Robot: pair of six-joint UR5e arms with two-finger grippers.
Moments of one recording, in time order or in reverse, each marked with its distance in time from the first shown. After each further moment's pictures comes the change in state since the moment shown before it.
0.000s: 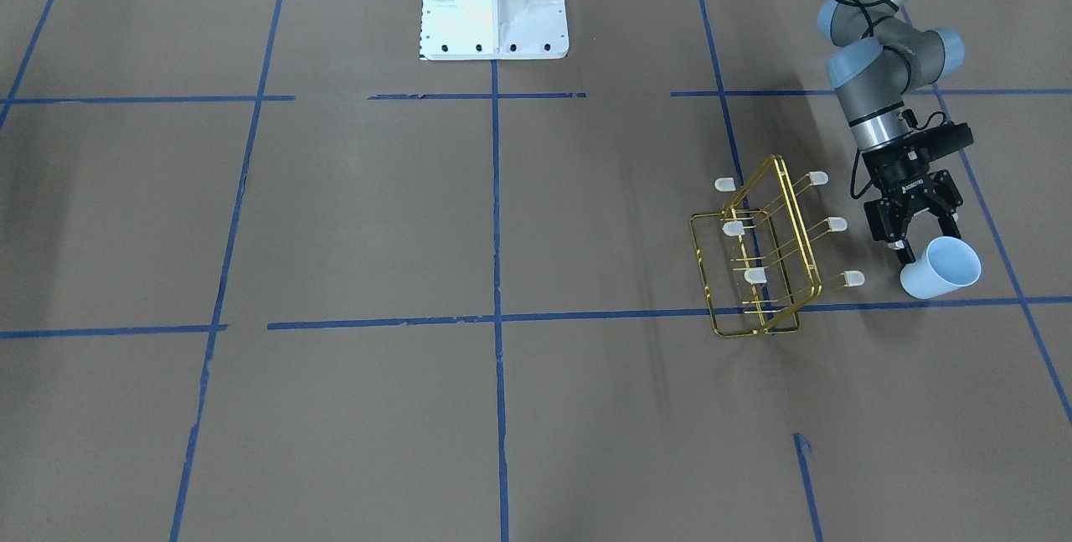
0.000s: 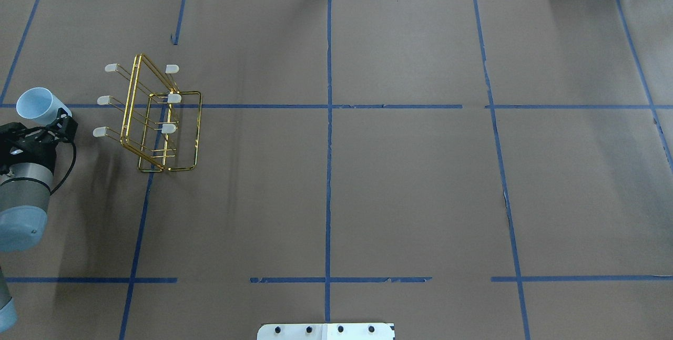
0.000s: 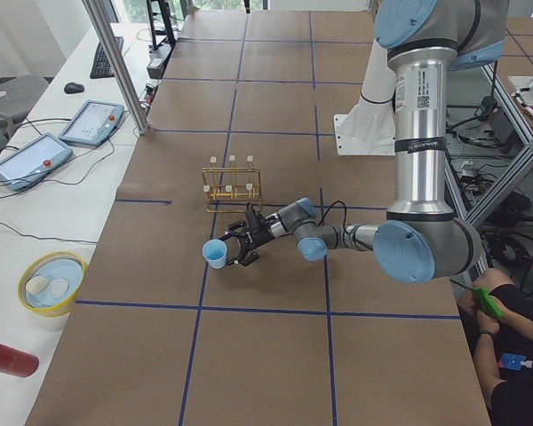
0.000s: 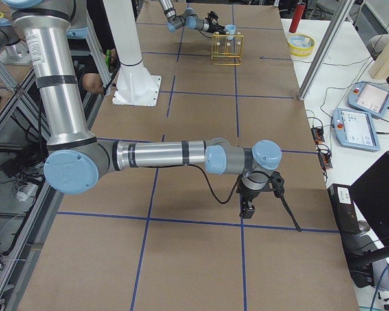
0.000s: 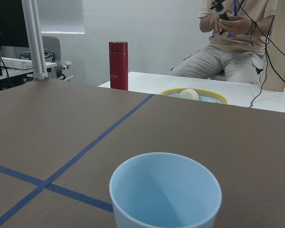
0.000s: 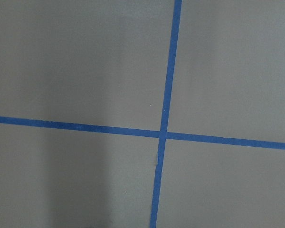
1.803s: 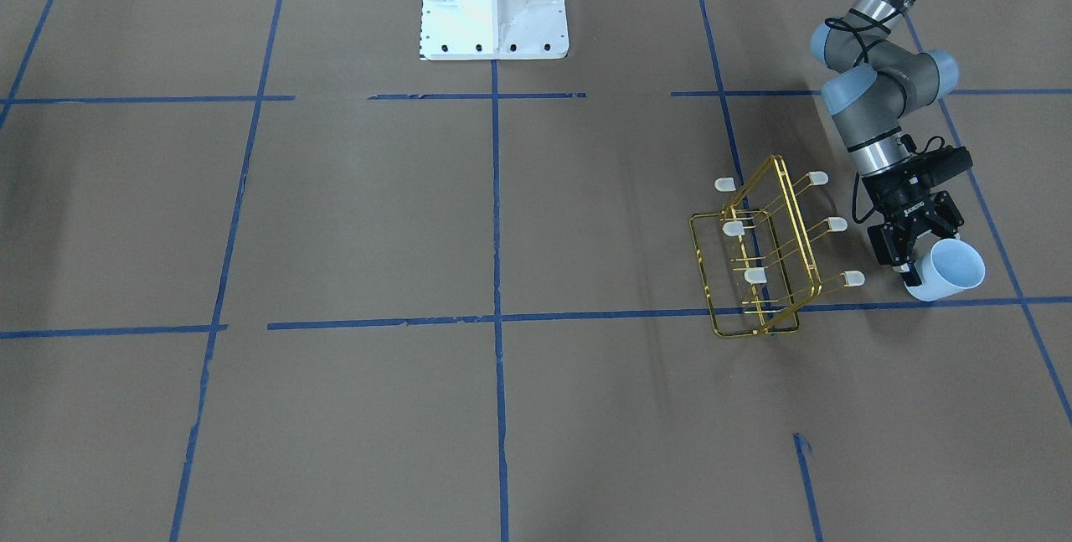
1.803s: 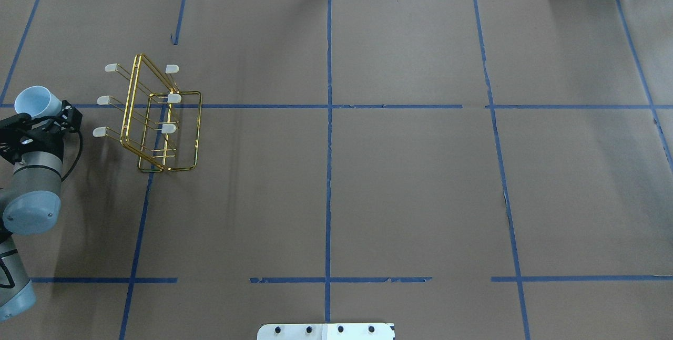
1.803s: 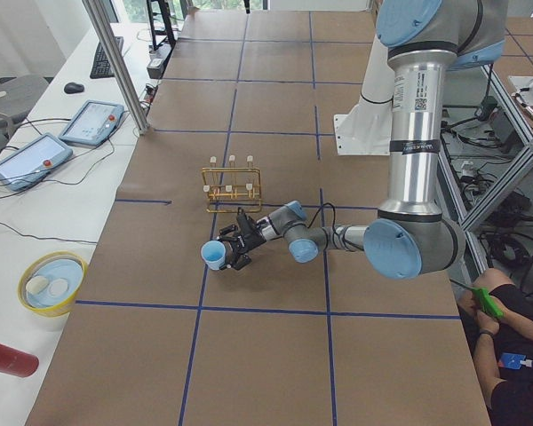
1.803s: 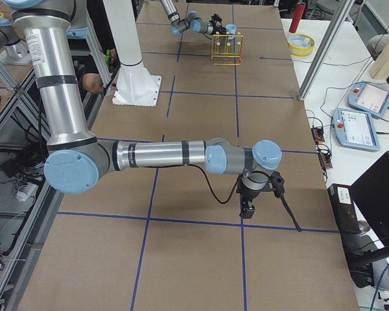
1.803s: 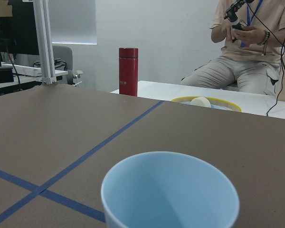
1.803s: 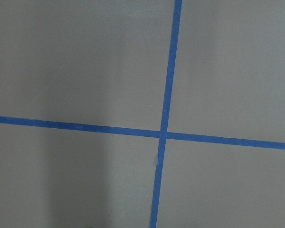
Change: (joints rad) left arm -0.049 -0.080 0.099 0.010 -0.030 -0.017; right arm -0.001 0.000 0.000 0.000 0.000 0.000
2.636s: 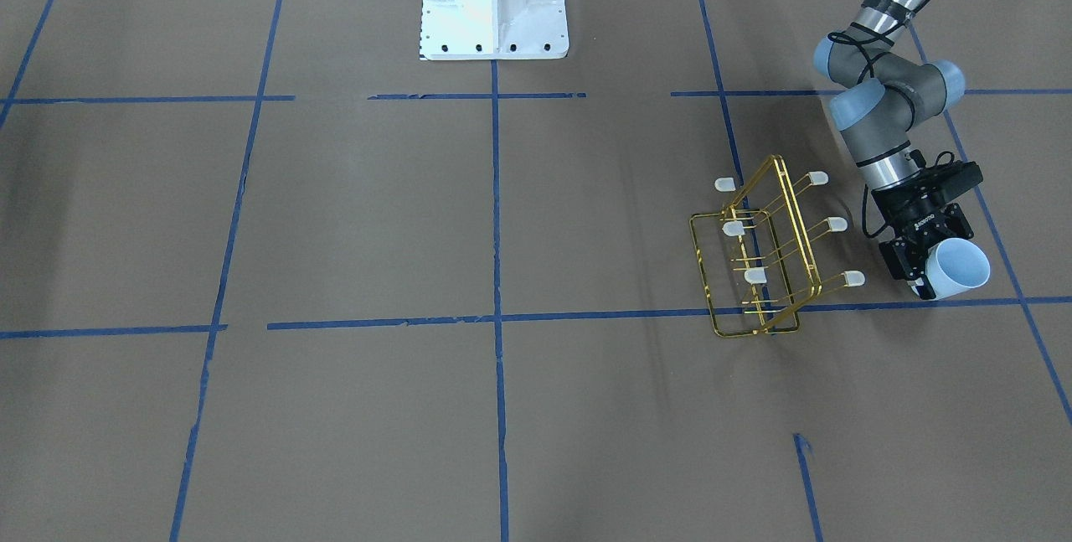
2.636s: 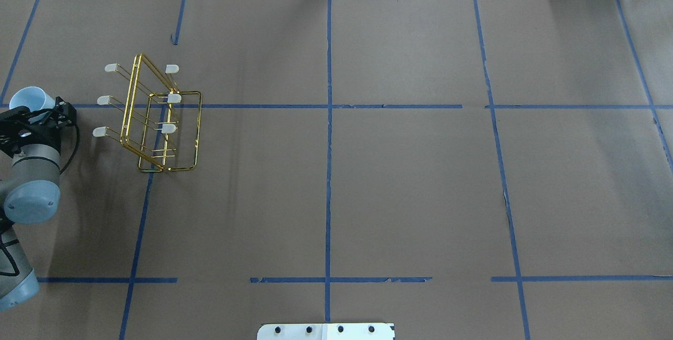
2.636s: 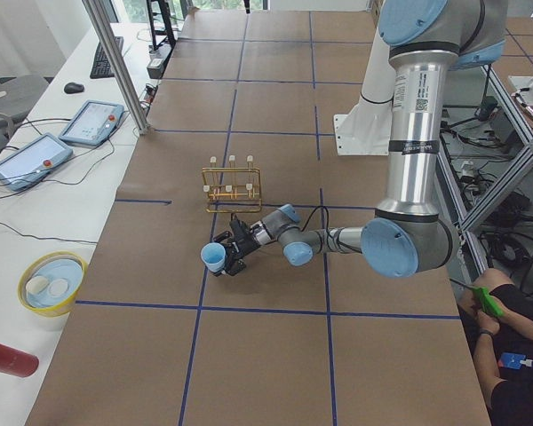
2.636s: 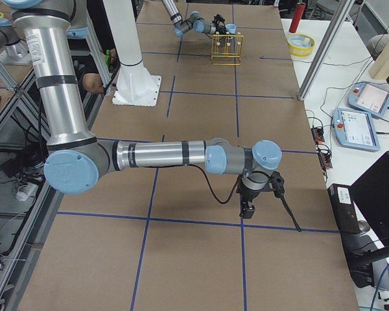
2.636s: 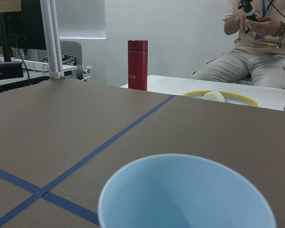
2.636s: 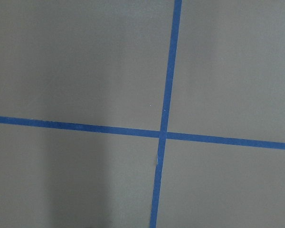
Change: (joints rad) left arm -0.036 -0.025 0.050 0.001 -0.034 0.017; right arm 0.001 0.000 0.000 0.000 0.000 0.000
